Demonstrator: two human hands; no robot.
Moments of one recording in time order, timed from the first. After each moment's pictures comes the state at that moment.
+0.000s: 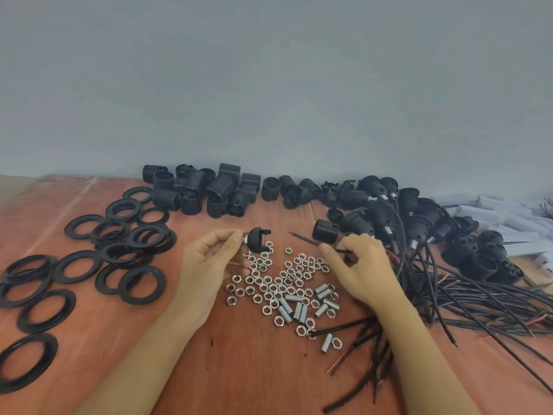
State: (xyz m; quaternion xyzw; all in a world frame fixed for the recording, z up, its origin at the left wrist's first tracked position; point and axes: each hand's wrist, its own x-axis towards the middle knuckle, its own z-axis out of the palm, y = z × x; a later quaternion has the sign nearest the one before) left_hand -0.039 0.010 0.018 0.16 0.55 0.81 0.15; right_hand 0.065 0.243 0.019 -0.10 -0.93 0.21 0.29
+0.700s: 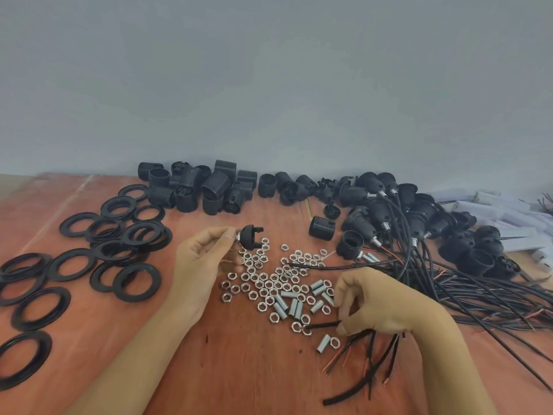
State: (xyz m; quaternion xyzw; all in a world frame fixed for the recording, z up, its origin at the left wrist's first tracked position) left_hand -0.041 0.011 0.014 0.15 0.57 0.80 0.13; right_hand 0.108 0.239 0.049 -0.15 -0.92 0.33 -0.17
